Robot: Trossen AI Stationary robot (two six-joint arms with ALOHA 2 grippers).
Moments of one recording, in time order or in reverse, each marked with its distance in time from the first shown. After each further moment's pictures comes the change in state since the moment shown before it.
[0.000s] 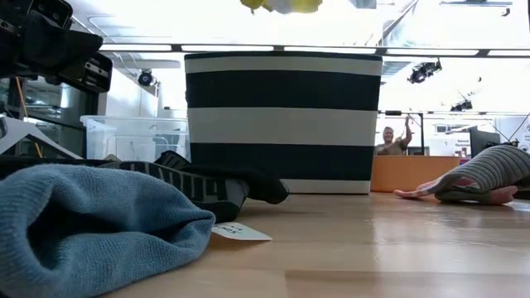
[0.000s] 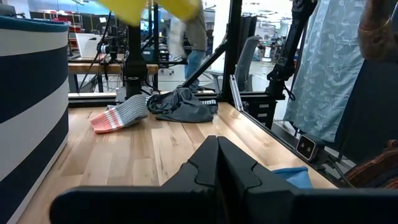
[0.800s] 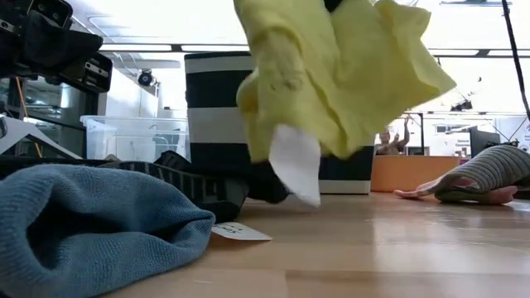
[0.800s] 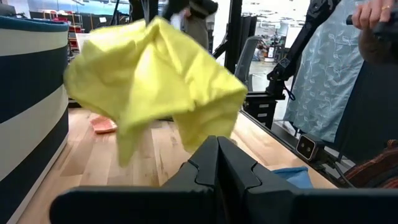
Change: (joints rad) left arm 0.000 0.000 0.000 0.000 0.000 0.000; right arm 0.015 0.267 0.000 -0.754 -0.294 0.471
